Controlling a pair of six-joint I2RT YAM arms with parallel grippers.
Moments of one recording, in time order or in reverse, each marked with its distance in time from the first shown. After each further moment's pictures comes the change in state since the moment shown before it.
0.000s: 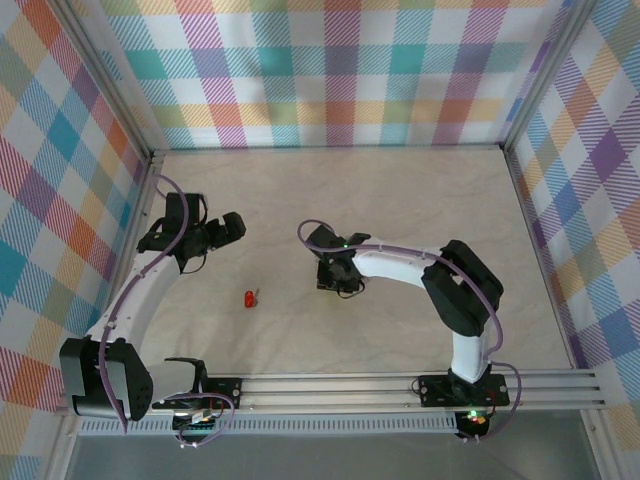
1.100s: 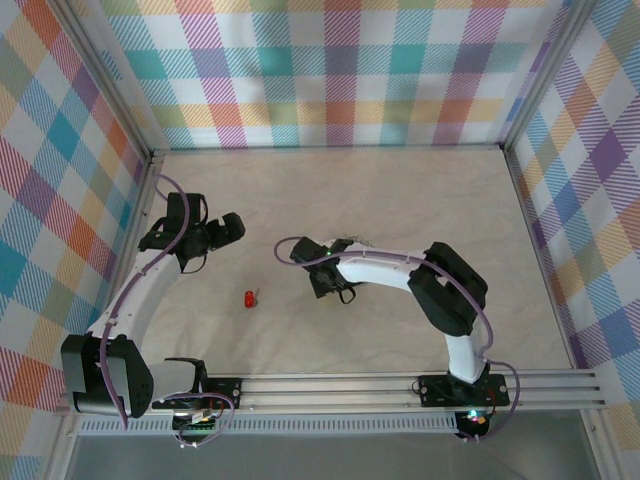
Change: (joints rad) left arm 0.000 0.015 0.000 -0.006 -0.024 -0.011; right arm 0.071 0.076 0.074 -0.137 0.336 -0.339
